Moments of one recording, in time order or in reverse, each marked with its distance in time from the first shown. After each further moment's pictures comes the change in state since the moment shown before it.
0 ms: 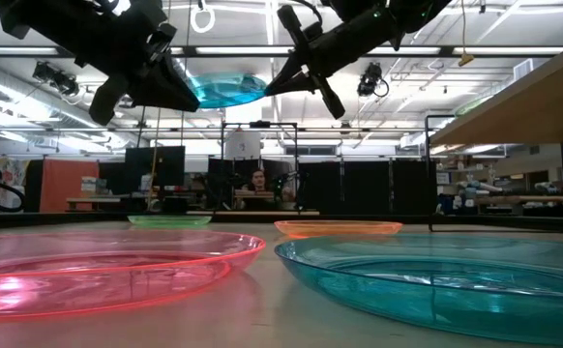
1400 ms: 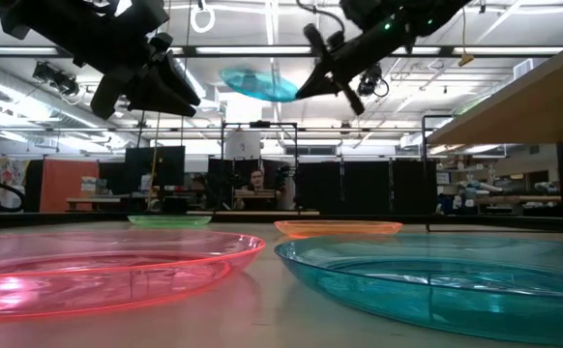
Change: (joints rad) left arm 0.000 0.000 -0.001 -0.004 0.009 -0.192; right arm -0.237 -0.120 0.001 -0.097 -0.038 -0.128
